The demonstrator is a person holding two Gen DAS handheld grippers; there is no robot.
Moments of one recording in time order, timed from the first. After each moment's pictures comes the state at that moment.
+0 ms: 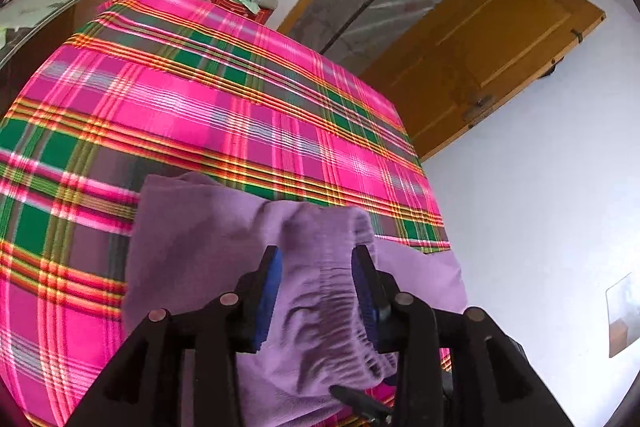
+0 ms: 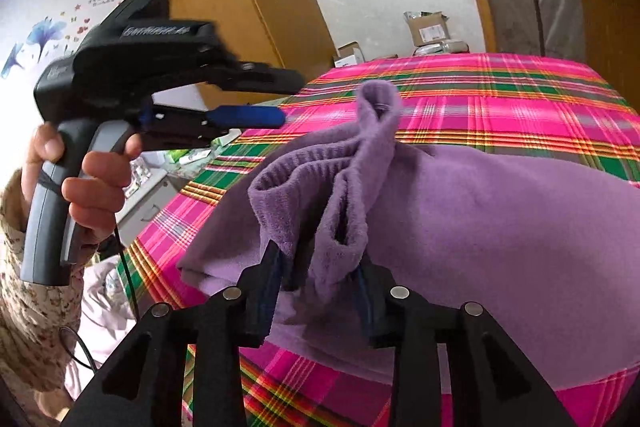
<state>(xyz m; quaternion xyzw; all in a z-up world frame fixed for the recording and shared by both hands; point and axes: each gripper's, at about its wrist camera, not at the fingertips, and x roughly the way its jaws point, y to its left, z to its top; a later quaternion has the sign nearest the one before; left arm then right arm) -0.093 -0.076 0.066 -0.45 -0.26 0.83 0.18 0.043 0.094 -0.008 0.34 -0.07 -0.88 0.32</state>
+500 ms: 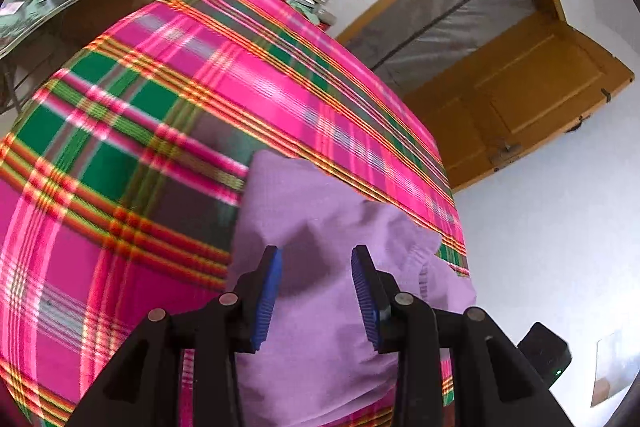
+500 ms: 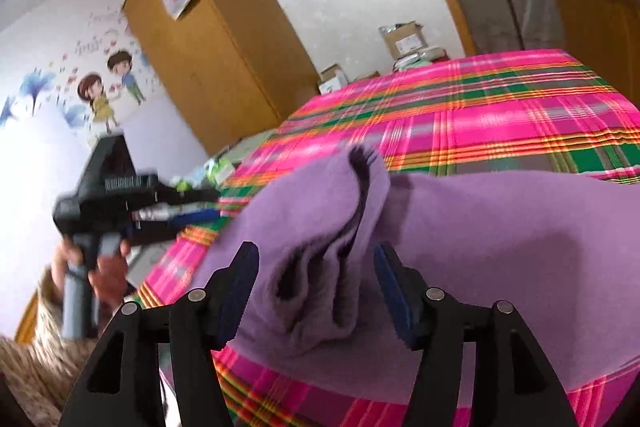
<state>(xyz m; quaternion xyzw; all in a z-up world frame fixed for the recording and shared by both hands) -0.068 -0.138 0.028 -0.44 -0.33 0.83 0.11 0.020 0.132 0.008 0.32 -0.15 -0.89 0.30</state>
